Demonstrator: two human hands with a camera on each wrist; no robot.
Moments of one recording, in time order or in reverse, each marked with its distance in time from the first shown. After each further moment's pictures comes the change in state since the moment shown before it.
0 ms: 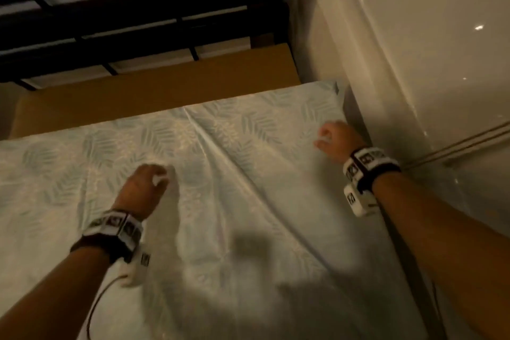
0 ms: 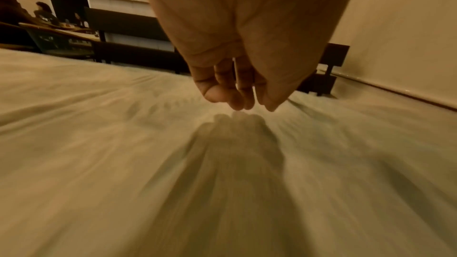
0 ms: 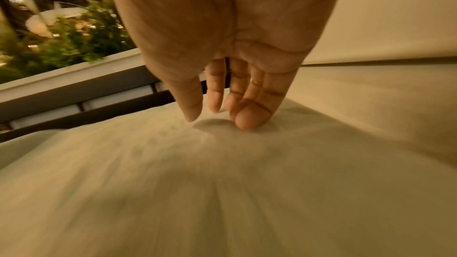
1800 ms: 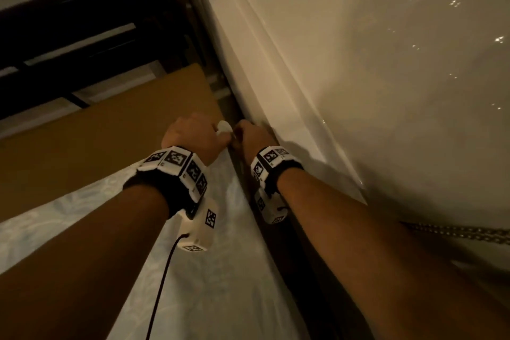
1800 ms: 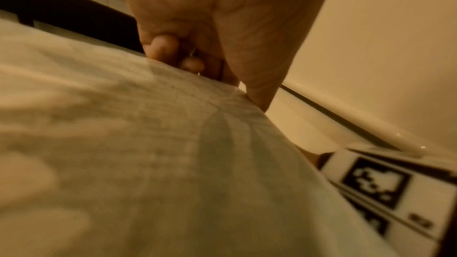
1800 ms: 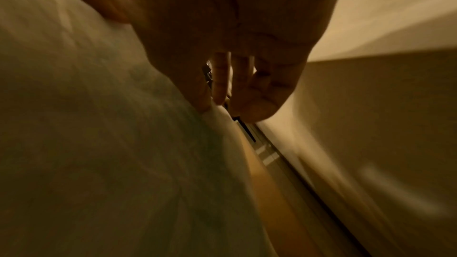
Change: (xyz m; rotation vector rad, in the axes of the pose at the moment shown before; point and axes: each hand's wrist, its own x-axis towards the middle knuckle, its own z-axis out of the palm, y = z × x) left_hand 0.258 0.428 0.133 0.285 -0.198 0.182; right_hand 0.233 0.105 -0.004 0.343 0.034 0.094
